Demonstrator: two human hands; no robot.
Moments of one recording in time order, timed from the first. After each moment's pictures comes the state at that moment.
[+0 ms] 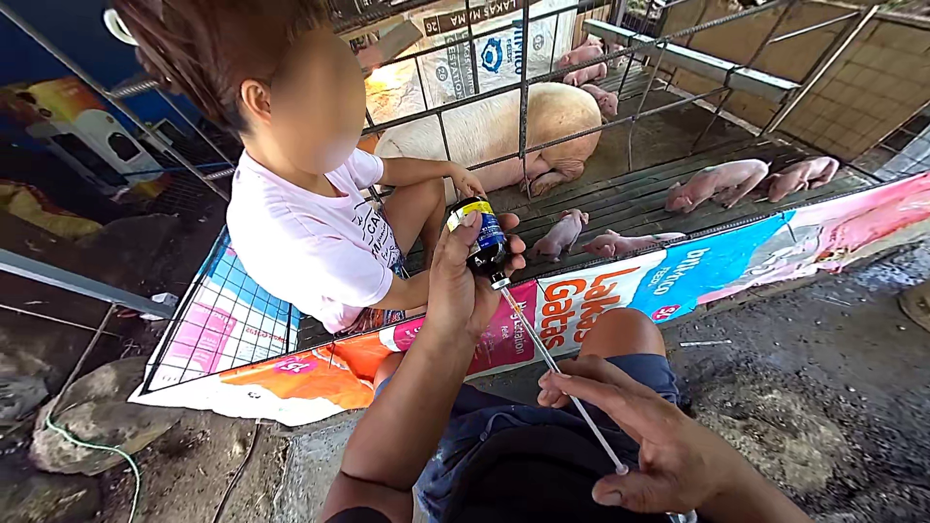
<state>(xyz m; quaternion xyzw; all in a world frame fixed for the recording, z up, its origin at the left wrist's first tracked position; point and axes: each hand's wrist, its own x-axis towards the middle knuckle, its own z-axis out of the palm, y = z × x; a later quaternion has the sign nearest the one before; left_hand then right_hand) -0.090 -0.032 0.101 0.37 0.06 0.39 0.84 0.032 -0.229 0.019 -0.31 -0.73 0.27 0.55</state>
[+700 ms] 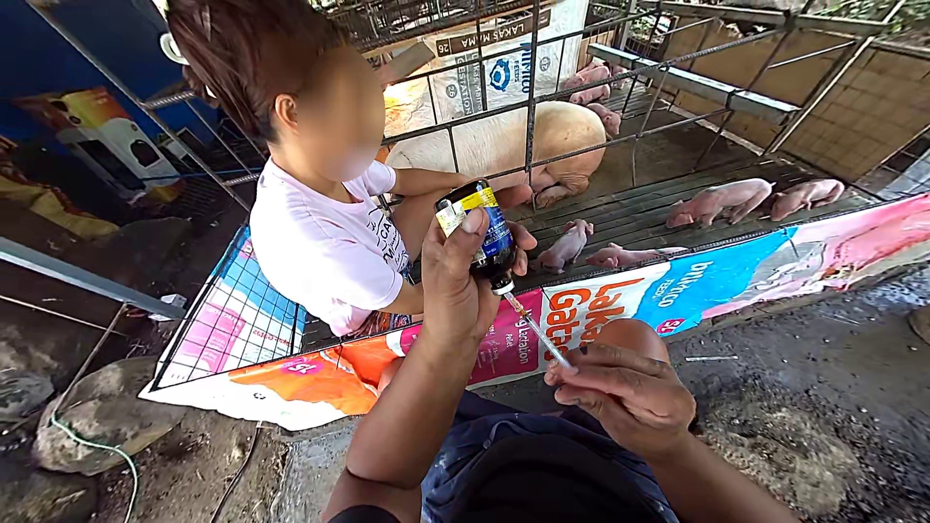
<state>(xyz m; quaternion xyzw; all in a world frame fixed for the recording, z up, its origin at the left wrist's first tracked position) -0.102 -0.046 0.132 0.45 -0.06 0.47 0.75 0.014 -0.199 0.016 -0.32 -0.65 0.03 0.69</state>
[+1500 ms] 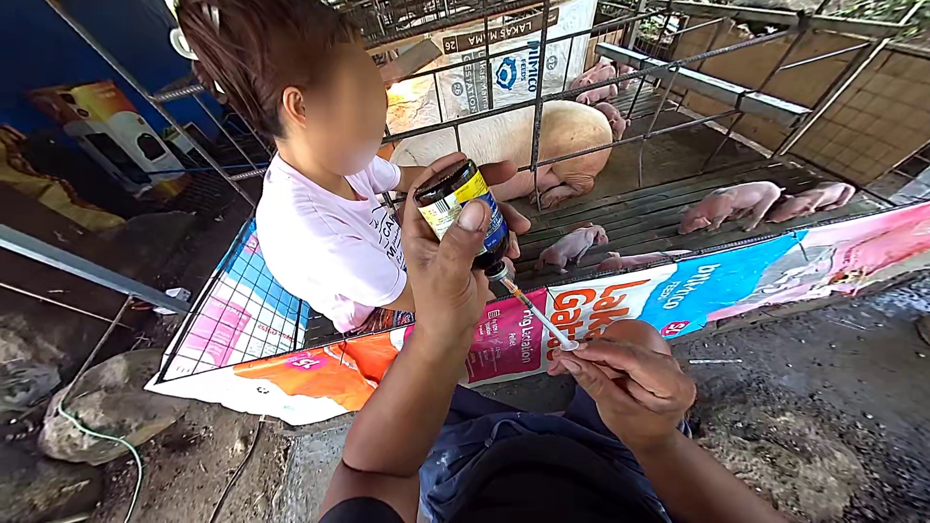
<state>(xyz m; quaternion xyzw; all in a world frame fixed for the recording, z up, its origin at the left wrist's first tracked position) -0.110 -0.041 0.149 0.53 -0.08 0.56 0.62 0.003 -0.187 0.011 -0.35 -0.56 0.02 0.75</state>
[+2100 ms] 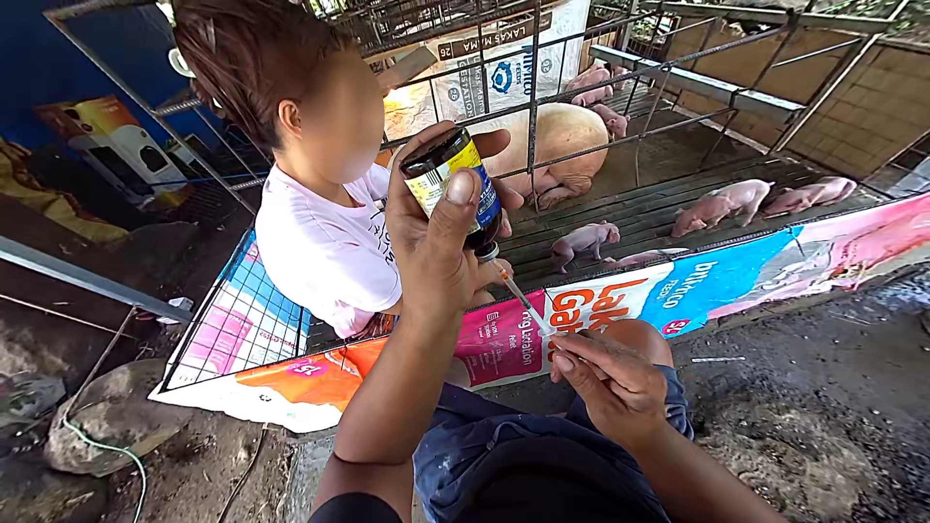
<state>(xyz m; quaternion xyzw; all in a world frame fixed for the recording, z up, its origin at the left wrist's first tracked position) -0.107 -0.038 0.173 0.60 -0.08 0.55 0.57 0.004 -0.187 0.013 -0.38 -0.60 0.05 0.70</state>
